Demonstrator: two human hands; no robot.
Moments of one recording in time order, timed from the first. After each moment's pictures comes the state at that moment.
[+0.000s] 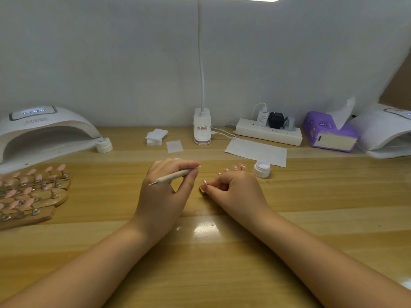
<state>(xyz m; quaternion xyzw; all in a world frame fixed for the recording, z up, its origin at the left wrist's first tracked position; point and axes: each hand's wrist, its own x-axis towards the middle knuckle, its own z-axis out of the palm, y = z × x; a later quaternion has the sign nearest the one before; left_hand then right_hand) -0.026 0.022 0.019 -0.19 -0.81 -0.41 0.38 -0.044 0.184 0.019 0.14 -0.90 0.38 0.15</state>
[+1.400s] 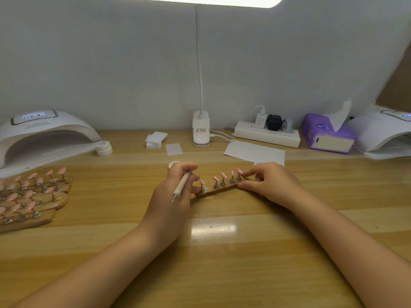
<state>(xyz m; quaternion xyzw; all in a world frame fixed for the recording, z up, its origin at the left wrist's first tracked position) -0.022 0.030 0.011 -0.14 -0.80 -0.55 0.19 -0.089 0.264 0.025 0.09 -0.96 0.24 0.05</state>
